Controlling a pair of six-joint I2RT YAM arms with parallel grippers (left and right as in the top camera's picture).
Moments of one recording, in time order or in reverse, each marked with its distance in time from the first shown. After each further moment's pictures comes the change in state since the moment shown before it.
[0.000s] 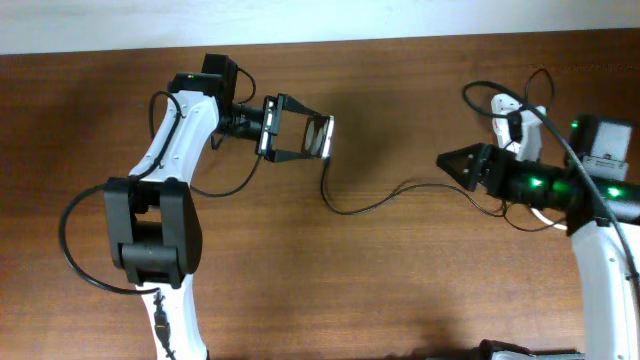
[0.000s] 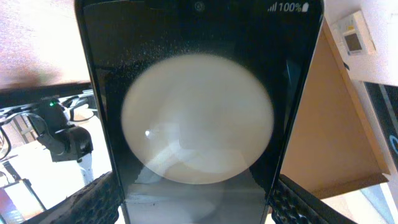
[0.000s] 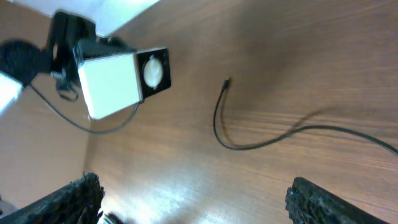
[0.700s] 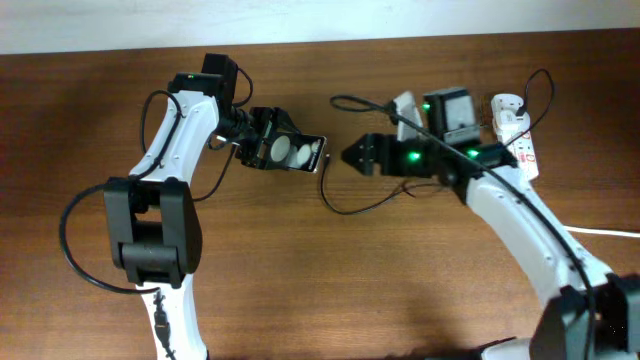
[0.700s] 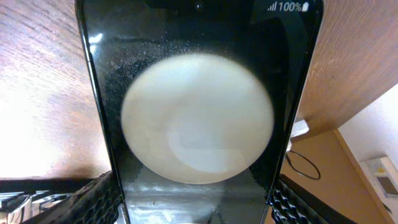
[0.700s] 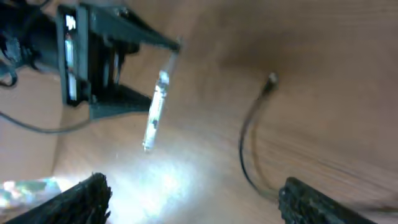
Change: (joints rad) left arm 0.000 0.002 0.000 0.010 -0.530 -0.108; right arm 0.481 0.339 0.004 0.474 0.224 0.260
